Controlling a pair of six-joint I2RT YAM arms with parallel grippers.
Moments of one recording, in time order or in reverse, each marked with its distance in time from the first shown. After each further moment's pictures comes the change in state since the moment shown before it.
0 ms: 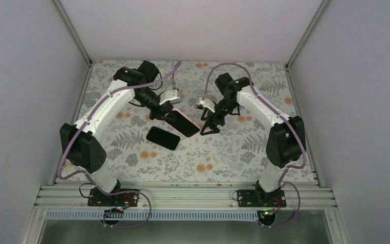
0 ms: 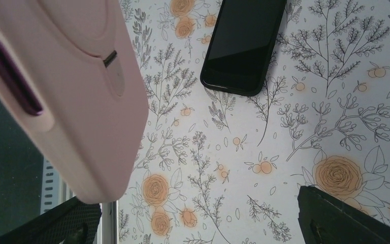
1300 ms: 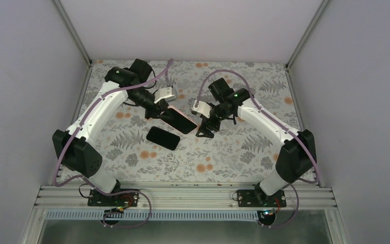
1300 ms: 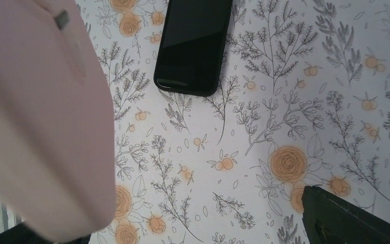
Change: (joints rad) left arm 0.038 -0.062 -0.010 -0.003 -0.001 -0.029; right arm 0.129 -0.187 -0.152 0.258 0.273 0.240
